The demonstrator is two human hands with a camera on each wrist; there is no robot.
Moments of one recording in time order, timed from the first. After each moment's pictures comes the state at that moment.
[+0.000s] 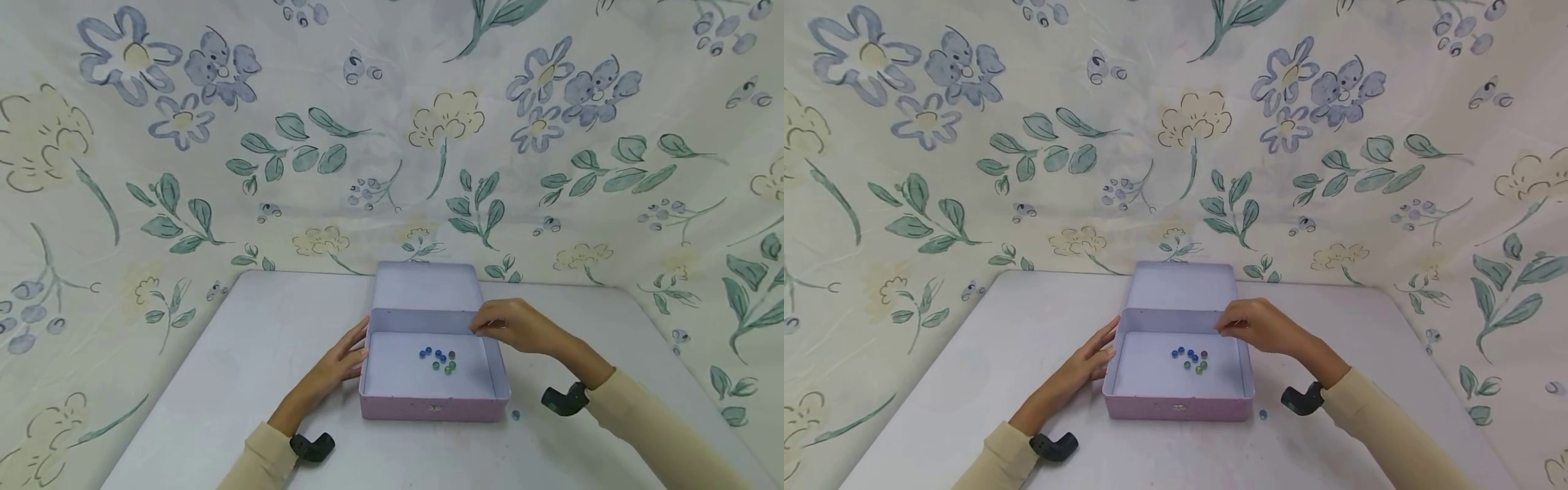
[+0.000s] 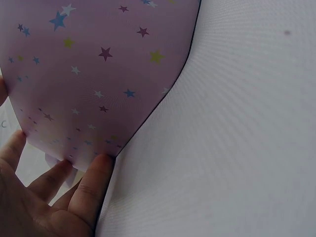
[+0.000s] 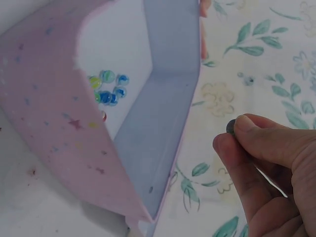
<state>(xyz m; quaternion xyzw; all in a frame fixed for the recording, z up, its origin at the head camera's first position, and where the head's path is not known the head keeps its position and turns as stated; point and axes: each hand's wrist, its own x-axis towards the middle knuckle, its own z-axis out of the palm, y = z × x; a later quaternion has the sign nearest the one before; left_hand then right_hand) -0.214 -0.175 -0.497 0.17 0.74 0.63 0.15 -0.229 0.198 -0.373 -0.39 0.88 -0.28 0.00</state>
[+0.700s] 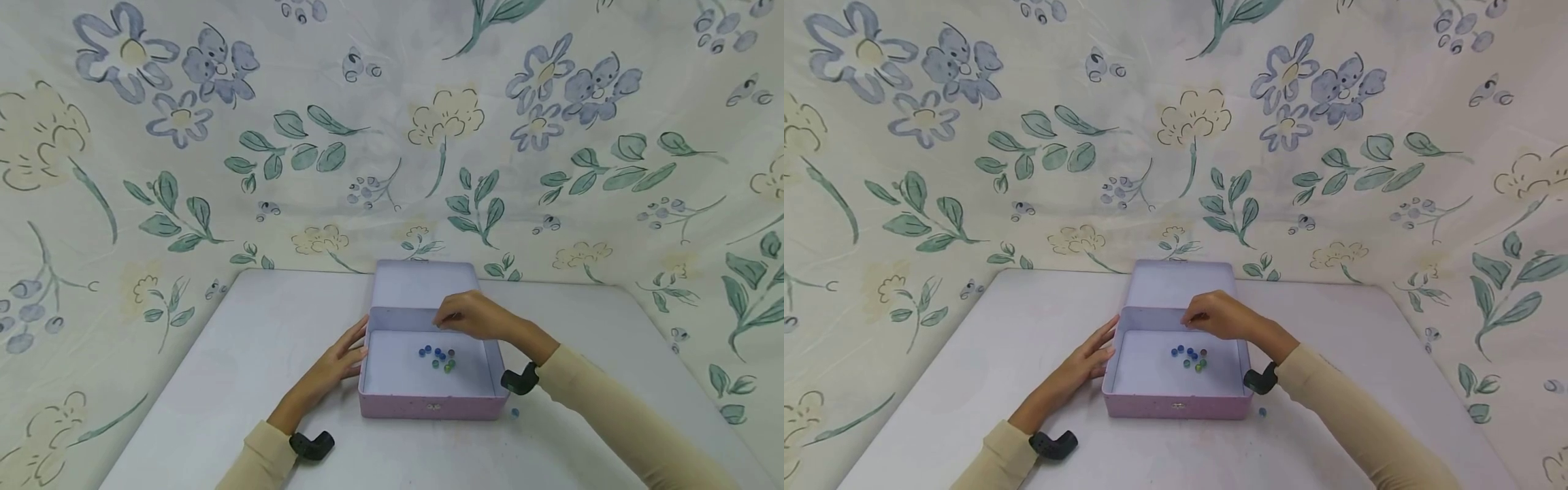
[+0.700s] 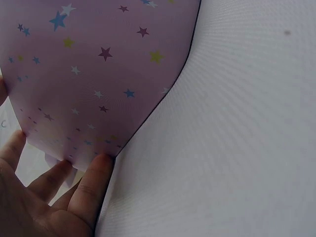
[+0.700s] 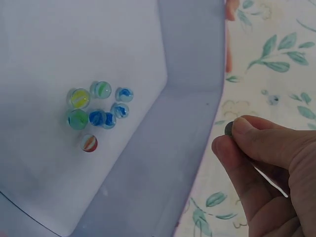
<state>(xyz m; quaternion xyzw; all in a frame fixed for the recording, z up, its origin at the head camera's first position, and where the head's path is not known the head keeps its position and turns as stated) -0.215 -0.175 -0.499 0.17 0.74 0.63 0.15 -0.263 0.144 -0.386 -0.43 0.87 -0.25 0.03</state>
